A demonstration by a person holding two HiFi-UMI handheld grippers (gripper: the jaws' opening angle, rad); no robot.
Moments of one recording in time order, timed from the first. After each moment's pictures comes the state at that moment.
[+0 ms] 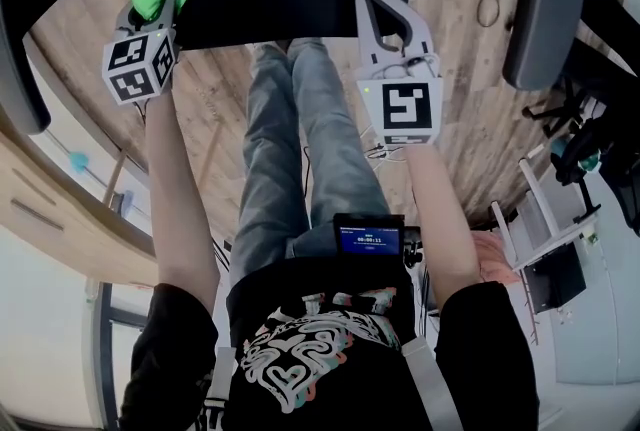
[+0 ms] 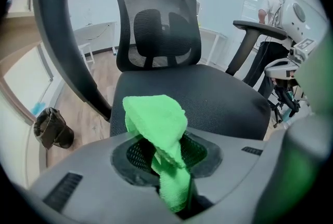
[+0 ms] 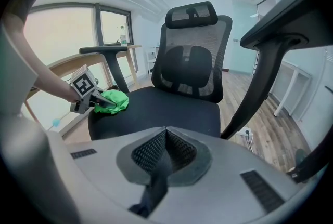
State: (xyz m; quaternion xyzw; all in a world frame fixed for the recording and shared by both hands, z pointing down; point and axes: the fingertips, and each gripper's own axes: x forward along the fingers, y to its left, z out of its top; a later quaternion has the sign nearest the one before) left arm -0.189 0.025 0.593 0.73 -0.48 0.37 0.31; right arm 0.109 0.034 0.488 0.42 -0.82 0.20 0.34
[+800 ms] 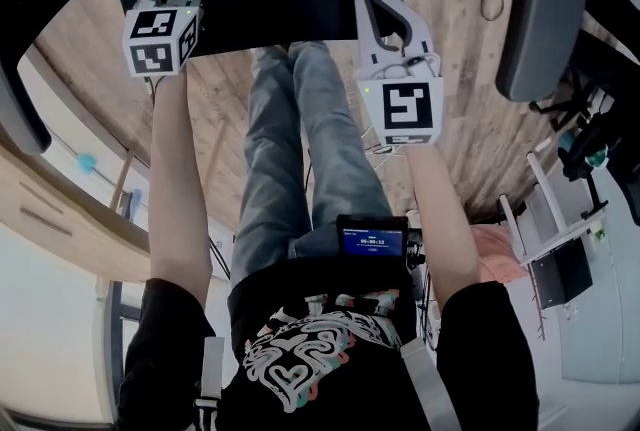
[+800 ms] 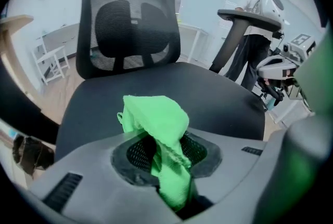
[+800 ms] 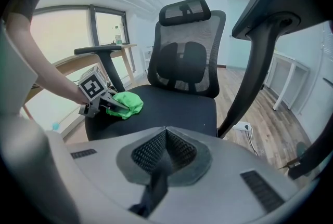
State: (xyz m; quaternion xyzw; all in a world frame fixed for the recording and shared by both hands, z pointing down) left arm -0.120 -0.007 0.609 0.78 -0.40 0.37 0.30; right arm 0.113 0.036 0.498 0.42 -0.81 0.22 0.34
